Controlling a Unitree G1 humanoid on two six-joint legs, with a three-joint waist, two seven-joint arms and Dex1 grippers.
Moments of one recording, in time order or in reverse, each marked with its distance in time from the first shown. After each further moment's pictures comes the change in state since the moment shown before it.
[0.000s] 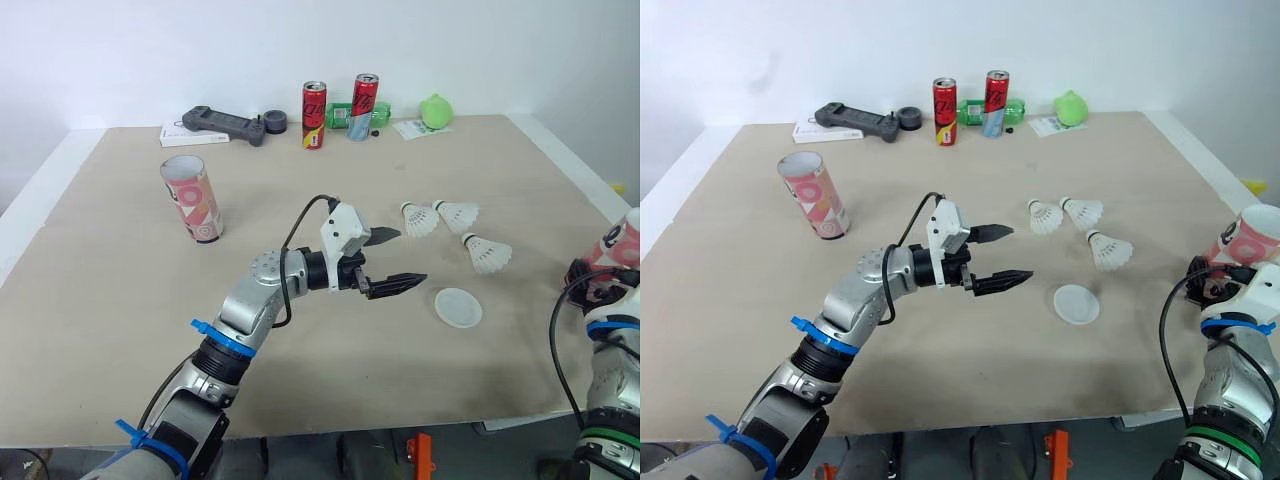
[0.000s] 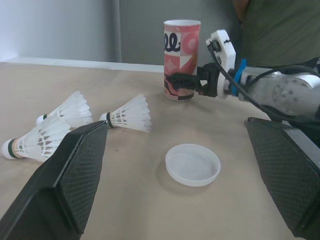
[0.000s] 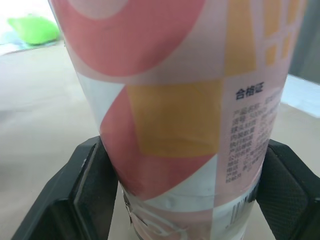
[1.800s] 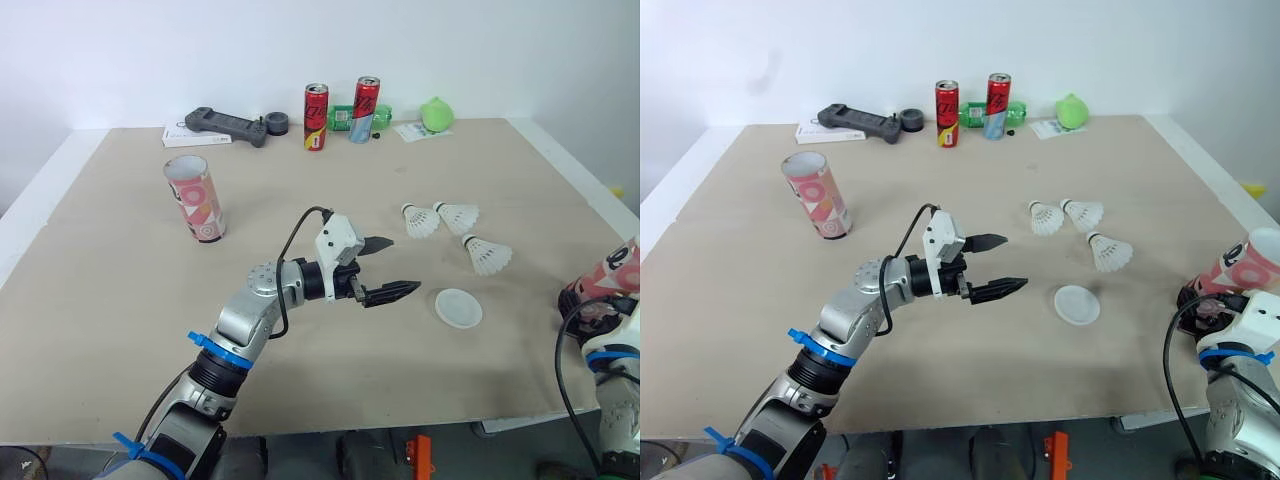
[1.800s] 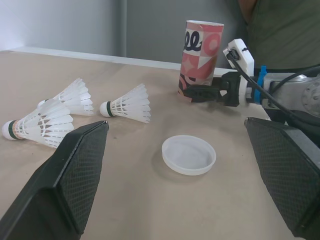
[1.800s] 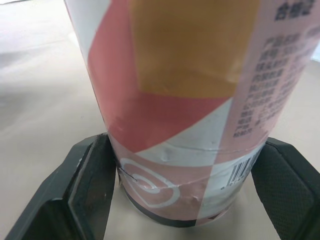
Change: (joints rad) left arm 0.060 -0.005 0.001 -0.032 0.000 0.017 0.017; right arm 0.270 0.020 0.038 -0.347 0.118 0.289 -0.059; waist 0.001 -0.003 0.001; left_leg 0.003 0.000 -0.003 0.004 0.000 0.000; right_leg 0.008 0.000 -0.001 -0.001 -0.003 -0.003
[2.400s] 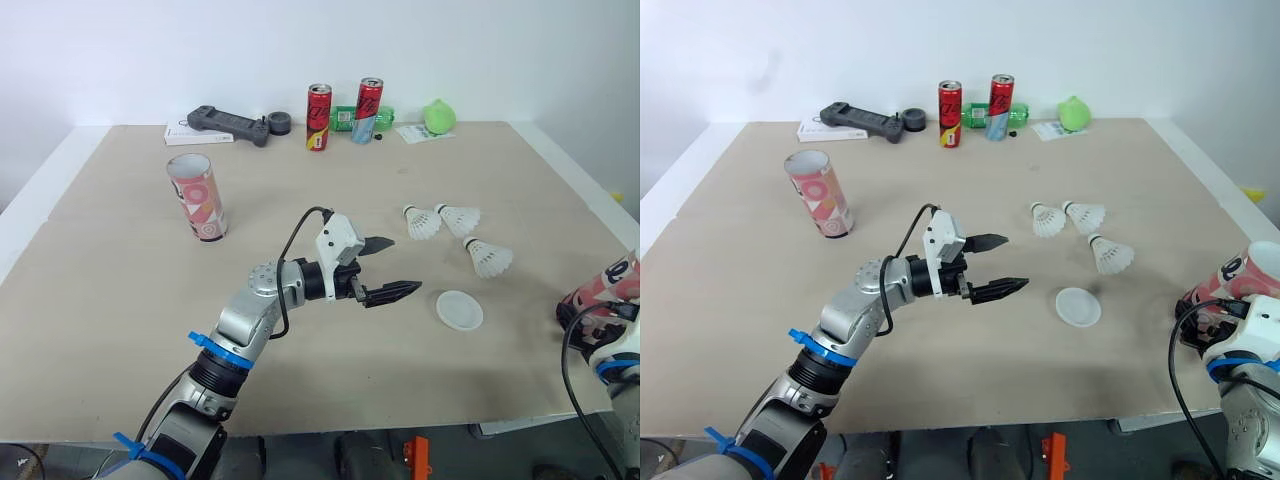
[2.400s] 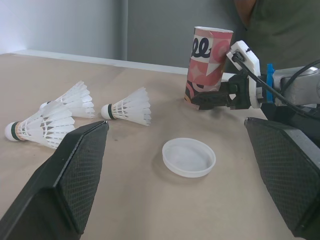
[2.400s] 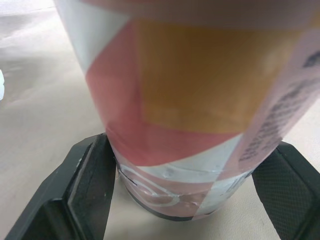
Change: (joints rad) left arm 0.000 -0.003 0.000 0.001 -0.004 0.000 -0.001; right arm 0.069 -0.029 -0.032 -0.129 0.030 0.193 0.021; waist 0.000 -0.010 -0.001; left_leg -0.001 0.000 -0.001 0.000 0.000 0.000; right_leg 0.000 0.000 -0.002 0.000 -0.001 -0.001
